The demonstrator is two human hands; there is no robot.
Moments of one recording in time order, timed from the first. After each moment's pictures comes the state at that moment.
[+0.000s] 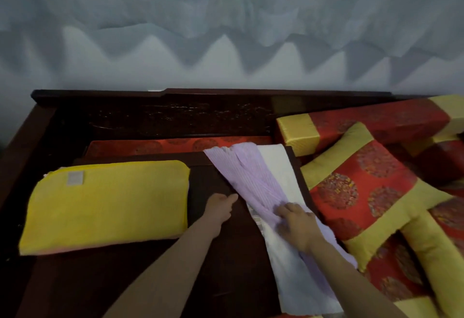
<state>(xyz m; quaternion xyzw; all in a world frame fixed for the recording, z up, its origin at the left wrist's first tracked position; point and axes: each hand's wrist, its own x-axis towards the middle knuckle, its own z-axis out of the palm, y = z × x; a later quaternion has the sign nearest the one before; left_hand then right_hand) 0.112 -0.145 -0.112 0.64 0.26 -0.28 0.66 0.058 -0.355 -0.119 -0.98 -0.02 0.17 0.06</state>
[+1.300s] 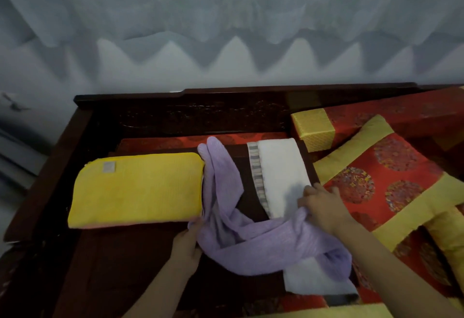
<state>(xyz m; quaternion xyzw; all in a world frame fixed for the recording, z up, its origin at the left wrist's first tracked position) 0.005 -0.050 -0.150 0.60 0.38 -0.14 0.68 0.054 -0.379 -0.059 -0.98 -0.13 0.16 -0.05</state>
